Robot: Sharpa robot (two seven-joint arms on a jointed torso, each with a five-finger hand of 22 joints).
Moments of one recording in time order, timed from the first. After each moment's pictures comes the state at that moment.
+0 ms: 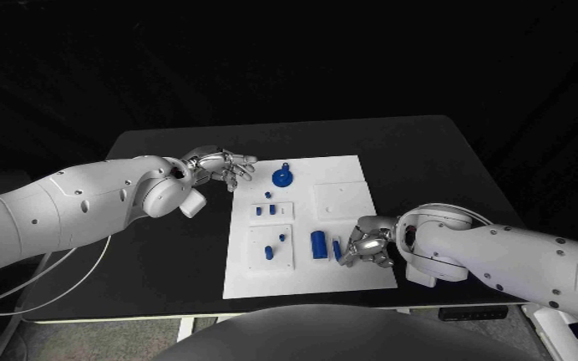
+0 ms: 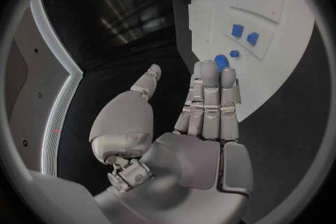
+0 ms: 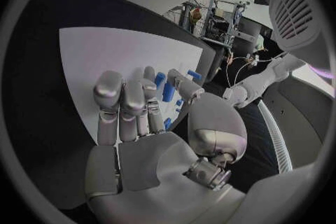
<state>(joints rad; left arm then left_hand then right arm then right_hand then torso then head) 1.12 -0.82 -0.19 1.25 -0.34 -0.03 0.10 0.82 -0.09 0.33 -0.19 0.05 0.80 0.17 0.35 0.45 1.21 0.07 0.14 0.26 1.15 -0.04 0.97 0.62 0.05 0.94 -0.13 0.81 1.28 0.97 -0.83 -0.15 1.59 -1.10 0.06 -0.37 0.74 -0.11 0.70 -0.22 0.05 1.07 0.07 0.27 0.62 1.19 -0.03 1.03 1.20 1.34 -0.13 1.15 1.24 0.18 1.38 -0.09 0.98 1.26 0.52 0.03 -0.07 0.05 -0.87</state>
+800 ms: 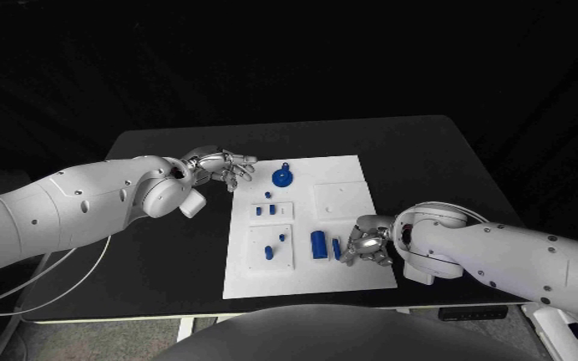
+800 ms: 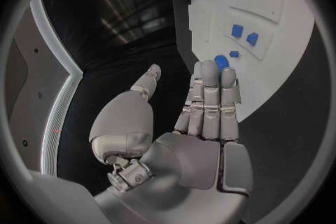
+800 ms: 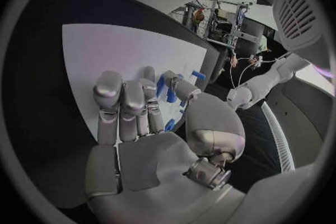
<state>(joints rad) 1.12 -0.82 -0.19 1.25 -0.35 -0.03 0.10 0.82 -0.09 0.33 -0.19 0.05 0.80 0.17 0.35 0.45 1.21 0.07 0.14 0.26 1.15 -0.04 0.97 0.62 0.05 0.94 -0.12 0.81 1.28 0.97 -0.81 -0.15 1.56 -1.10 0.06 -0.41 0.75 -0.07 0.71 -0.21 0.05 1.07 0.08 0.27 0.61 1.19 -0.03 1.03 1.20 1.34 -0.13 1.15 1.25 0.18 1.38 -0.08 0.98 1.25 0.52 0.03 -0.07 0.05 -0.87</state>
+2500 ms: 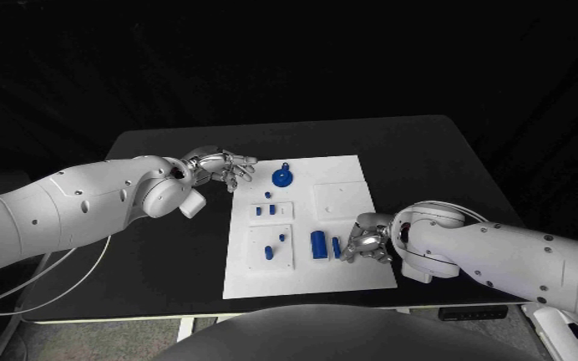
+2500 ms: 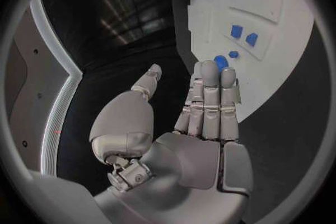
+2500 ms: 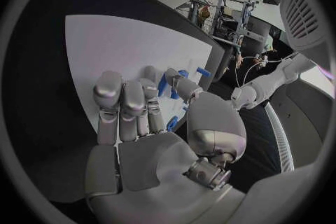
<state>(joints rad) 1.12 -0.82 -0.19 1.24 -0.35 -0.02 0.10 0.82 -0.08 0.33 -0.20 0.05 0.80 0.17 0.35 0.45 1.21 0.07 0.14 0.26 1.15 -0.04 0.97 0.62 0.05 0.94 -0.13 0.81 1.28 0.97 -0.80 -0.15 1.56 -1.12 0.04 -0.44 0.75 -0.10 0.71 -0.21 0.05 1.08 0.08 0.27 0.61 1.19 -0.03 1.03 1.20 1.34 -0.13 1.15 1.25 0.18 1.38 -0.08 0.98 1.25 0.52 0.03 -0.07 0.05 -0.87</state>
